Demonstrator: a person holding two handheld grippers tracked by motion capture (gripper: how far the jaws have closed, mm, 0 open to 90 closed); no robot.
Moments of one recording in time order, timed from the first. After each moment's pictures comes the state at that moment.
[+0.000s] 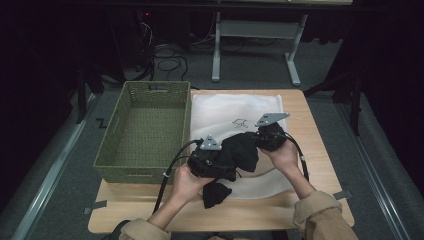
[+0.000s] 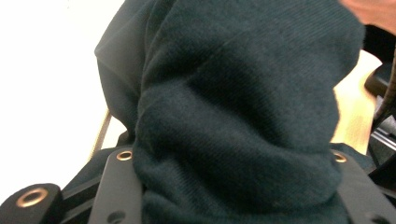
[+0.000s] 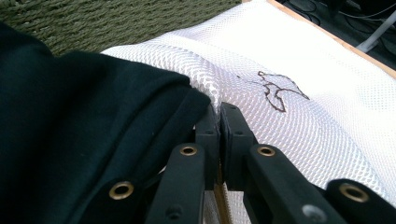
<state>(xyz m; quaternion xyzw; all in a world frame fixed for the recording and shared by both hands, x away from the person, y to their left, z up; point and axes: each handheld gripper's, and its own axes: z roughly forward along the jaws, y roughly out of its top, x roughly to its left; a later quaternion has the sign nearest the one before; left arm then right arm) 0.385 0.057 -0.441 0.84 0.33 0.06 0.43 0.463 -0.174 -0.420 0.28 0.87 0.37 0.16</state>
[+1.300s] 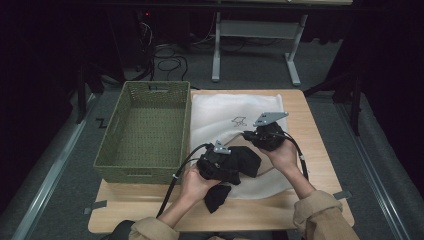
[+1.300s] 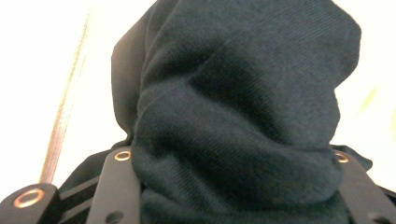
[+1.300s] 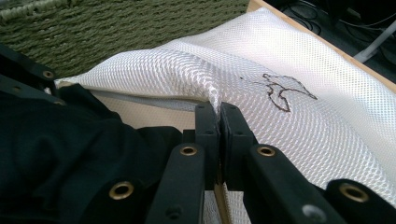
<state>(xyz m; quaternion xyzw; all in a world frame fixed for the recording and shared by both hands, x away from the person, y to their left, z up) 0.397 0.032 -0.470 0.86 0.34 0.06 0.38 0.459 -0.168 -0.411 0.26 0.87 0.37 0.17</state>
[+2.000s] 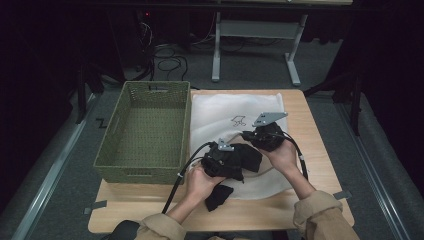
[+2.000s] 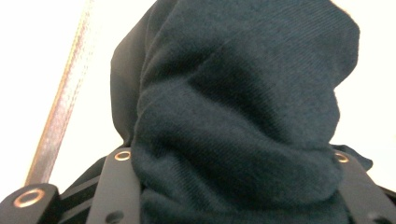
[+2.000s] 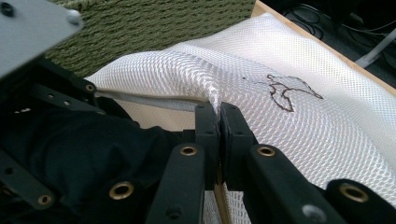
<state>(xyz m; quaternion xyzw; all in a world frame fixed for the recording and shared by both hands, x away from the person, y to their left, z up) 0.409 0.019 -0.480 0.84 0.37 0.07 0.39 0.455 -0.164 -0.408 0.26 0.87 0.38 0.17</state>
